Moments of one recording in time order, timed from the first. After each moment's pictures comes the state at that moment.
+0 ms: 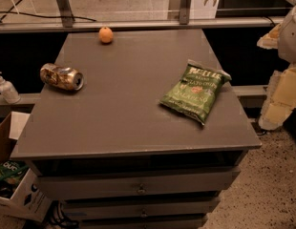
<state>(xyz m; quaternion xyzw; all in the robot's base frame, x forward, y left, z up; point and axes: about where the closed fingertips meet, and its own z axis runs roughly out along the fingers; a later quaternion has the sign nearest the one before) 0.438 -0.217 0.976 -0.60 0.78 -0.03 0.16</state>
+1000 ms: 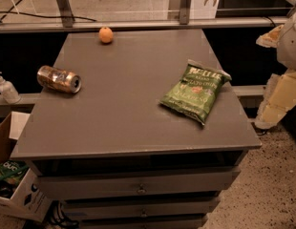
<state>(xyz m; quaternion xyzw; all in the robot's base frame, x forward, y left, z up) 0.451 -0.219 0.967 -0.61 0.77 -0.05 0.20</state>
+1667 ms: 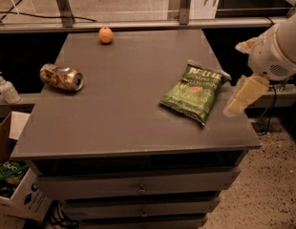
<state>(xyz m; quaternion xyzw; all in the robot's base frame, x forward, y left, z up) 0.527 -0.206 0.915 -0.58 0.76 0.00 0.28</state>
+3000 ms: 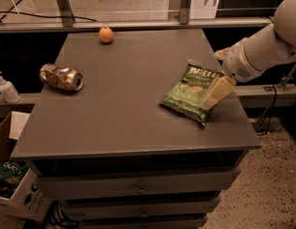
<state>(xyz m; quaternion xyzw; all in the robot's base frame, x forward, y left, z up) 0.600 -0.185 0.856 -0.55 0.77 0.06 0.32</state>
